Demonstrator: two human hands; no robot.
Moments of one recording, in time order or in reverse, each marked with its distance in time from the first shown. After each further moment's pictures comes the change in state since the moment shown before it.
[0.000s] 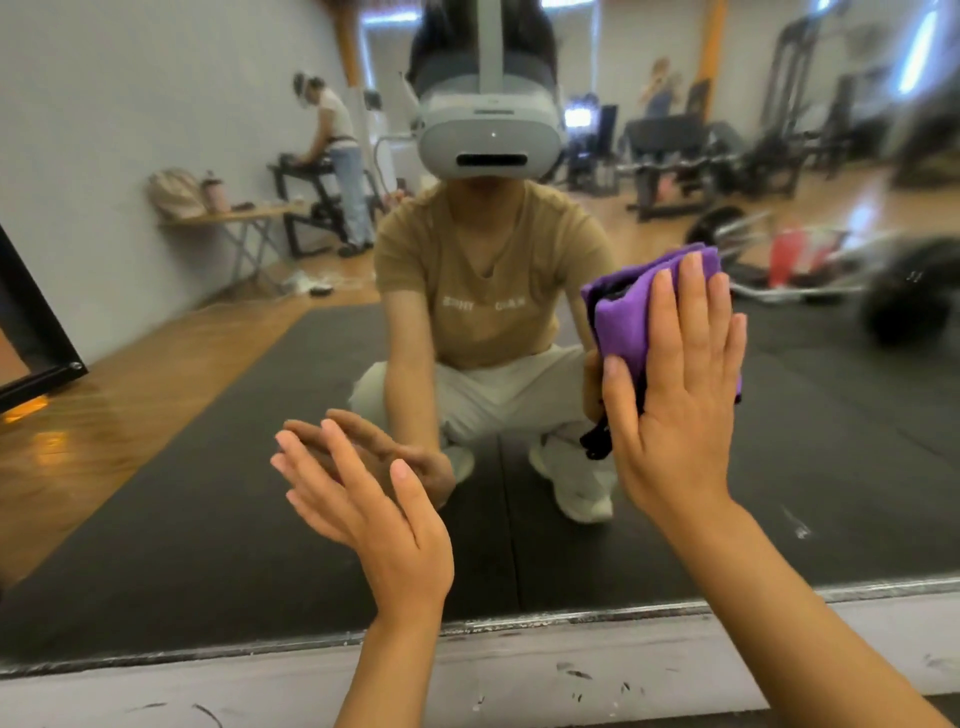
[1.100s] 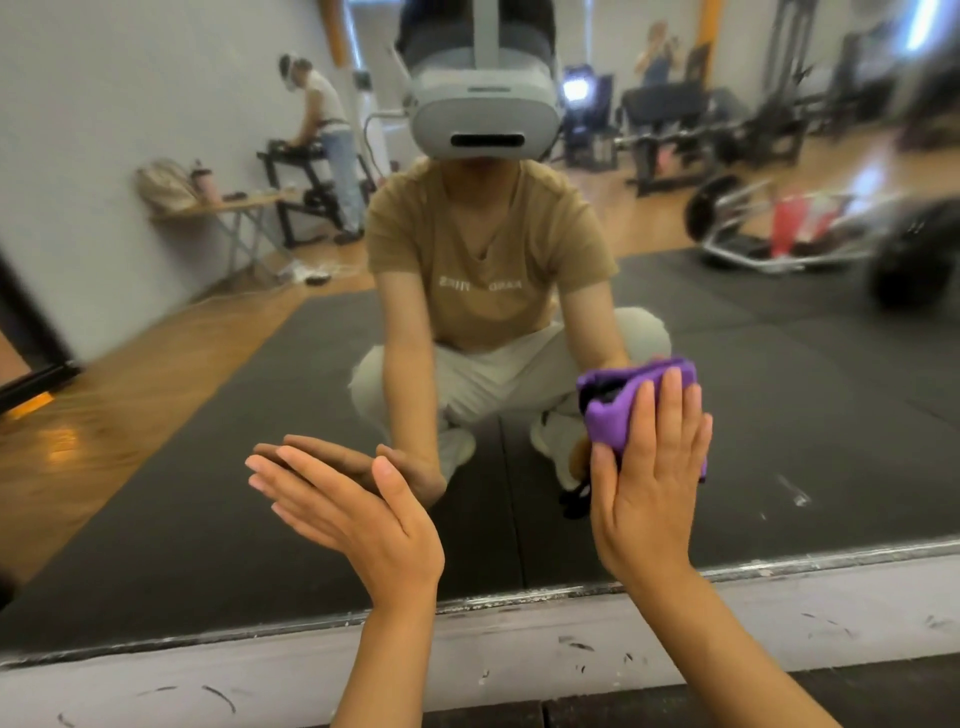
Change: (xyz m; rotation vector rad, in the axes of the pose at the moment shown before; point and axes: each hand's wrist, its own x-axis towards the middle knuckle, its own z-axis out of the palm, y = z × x) left_hand -0.011 -0.015 0.005 0.107 0.038 -0.091; right_hand -0.102 0.007 0.015 -0.006 -0.100 0.133
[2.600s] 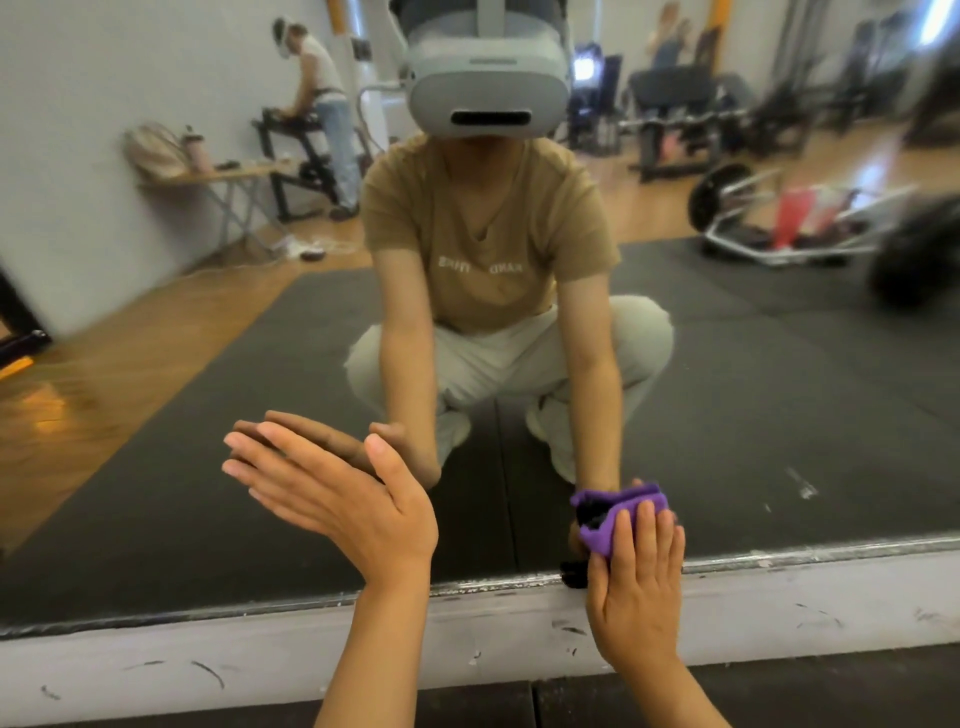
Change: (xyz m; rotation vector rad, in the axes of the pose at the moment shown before) left_hand 0.007 0.001 0.001 0.067 0.071 -0.015; right_hand -0.131 0.041 0.017 -0.150 -0.145 -0.039
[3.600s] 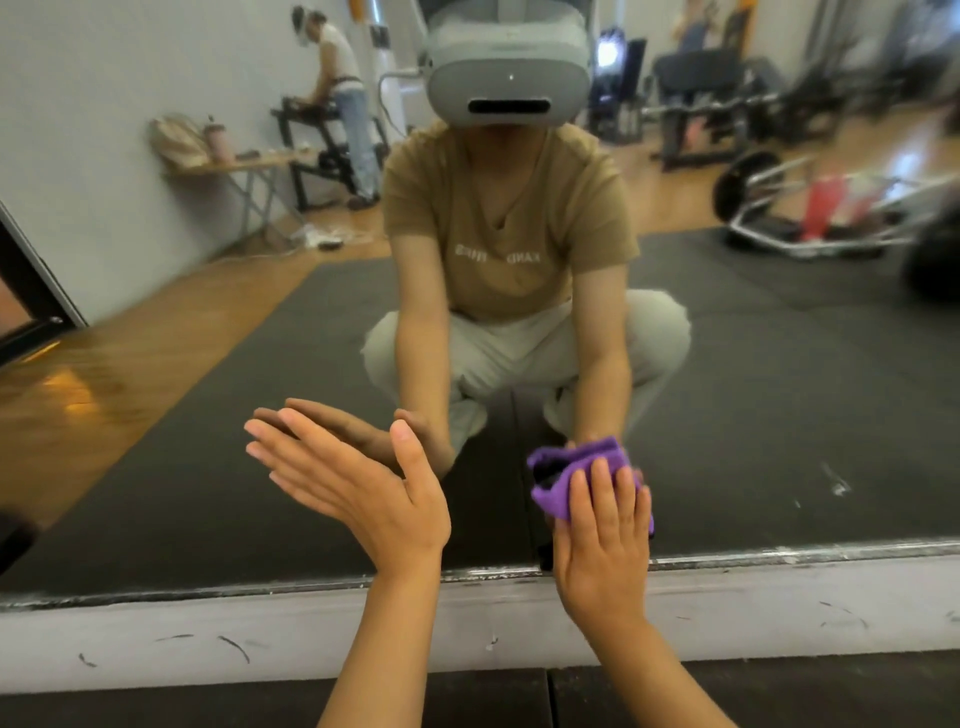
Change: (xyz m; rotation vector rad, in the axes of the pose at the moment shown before) left_hand 0.001 -0.006 -0.006 -0.029 -0.038 -0.006; right_hand 0.035 -0.047 0.012 0.064 0.087 -0.147
